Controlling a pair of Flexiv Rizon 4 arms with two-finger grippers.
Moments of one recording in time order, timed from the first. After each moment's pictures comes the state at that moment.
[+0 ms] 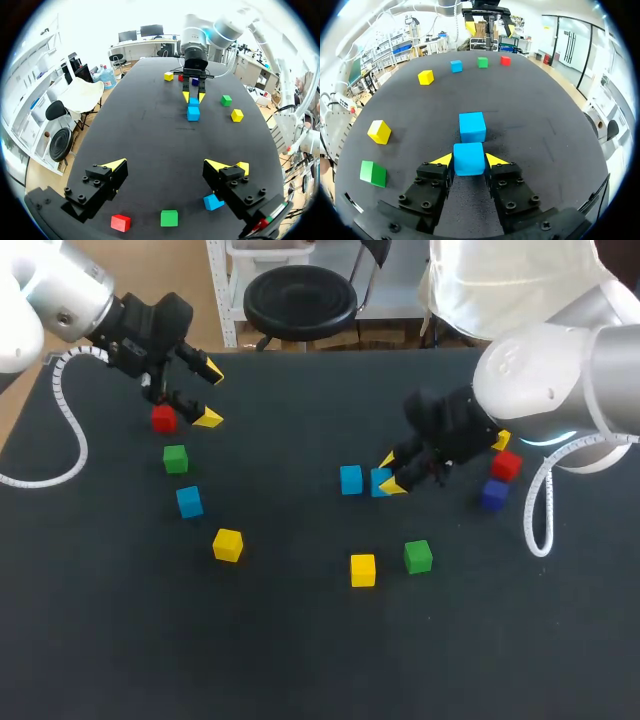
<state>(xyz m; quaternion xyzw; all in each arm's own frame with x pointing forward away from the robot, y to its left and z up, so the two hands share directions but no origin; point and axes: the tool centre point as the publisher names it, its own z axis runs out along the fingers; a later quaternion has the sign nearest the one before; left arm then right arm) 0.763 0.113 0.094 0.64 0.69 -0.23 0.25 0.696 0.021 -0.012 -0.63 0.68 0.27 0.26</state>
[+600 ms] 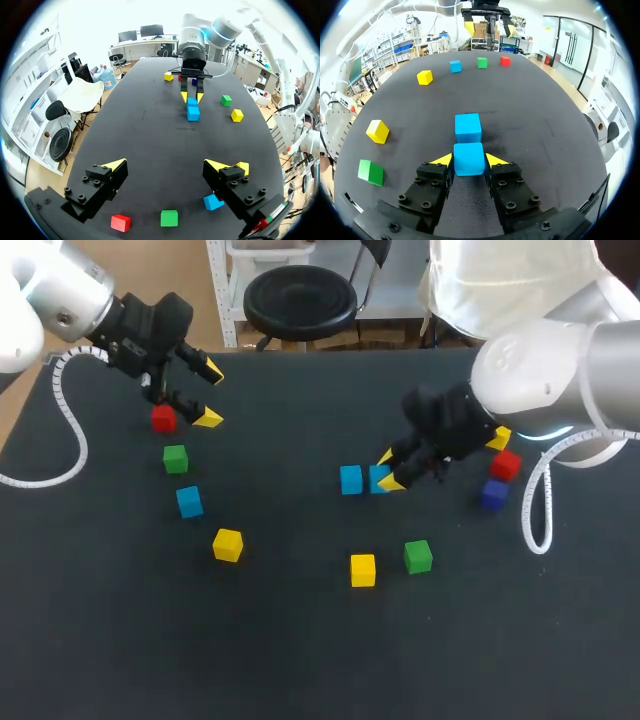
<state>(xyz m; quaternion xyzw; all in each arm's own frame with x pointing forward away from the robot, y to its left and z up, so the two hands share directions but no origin) 0.763 0.113 0.094 0.64 0.69 -0.23 0.25 0.702 0.023 -0.011 -0.64 0.67 0.27 0.26</state>
